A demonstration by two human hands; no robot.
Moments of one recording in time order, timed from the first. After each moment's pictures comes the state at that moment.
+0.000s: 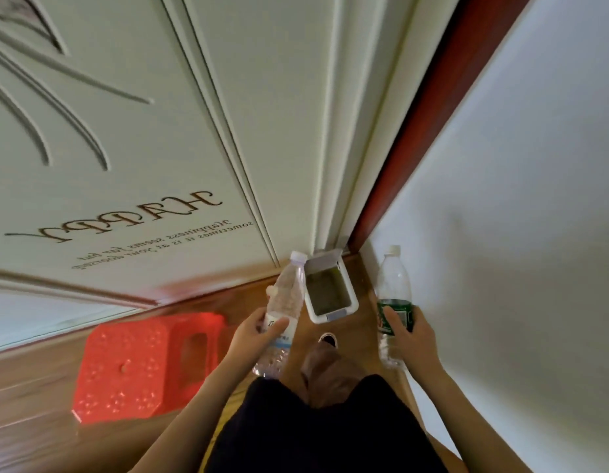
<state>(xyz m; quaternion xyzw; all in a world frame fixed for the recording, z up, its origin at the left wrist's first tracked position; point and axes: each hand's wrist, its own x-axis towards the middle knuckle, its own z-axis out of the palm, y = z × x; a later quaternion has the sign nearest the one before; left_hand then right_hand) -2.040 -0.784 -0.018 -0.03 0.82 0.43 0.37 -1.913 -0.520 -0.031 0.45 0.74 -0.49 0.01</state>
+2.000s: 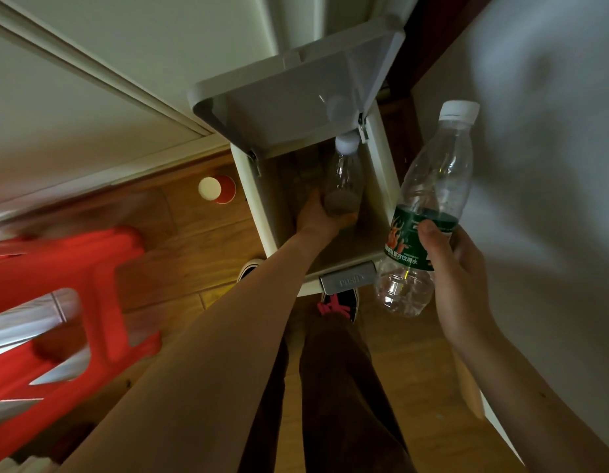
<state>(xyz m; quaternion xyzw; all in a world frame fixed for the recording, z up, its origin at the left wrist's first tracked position) -2.106 -0.566 -0.614 -0.11 0.78 0.42 0.46 -1.983 -0.454 -0.502 0.42 0.60 -0.68 0.00</state>
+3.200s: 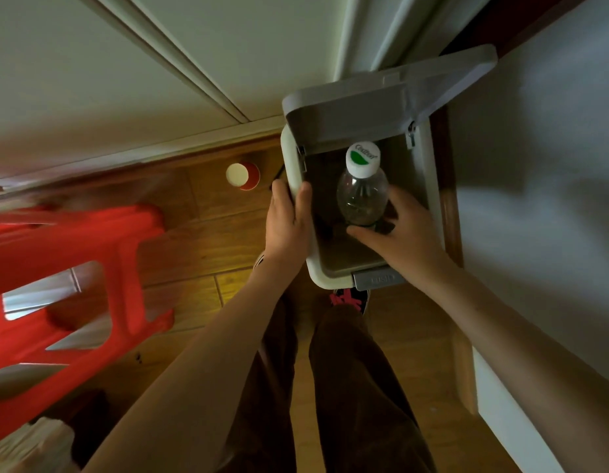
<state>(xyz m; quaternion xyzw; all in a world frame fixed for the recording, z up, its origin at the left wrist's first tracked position) -2.118 -0.654 -0.569 -0.11 0.83 0.48 0.27 -2.054 -0.489 -0.540 0.22 0.83 -0.48 0.19</state>
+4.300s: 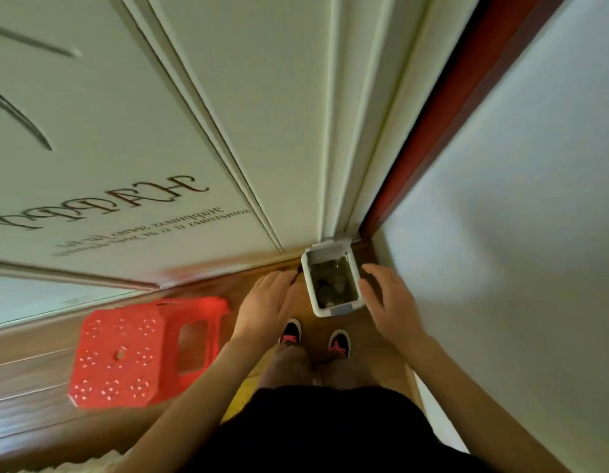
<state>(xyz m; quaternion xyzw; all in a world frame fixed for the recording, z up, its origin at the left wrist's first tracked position) -2.078 -0.730 -0.040 0.21 0.92 0.27 0.17 -1.992 -0.510 -0.052 0.19 0.89 -0.40 0.04</state>
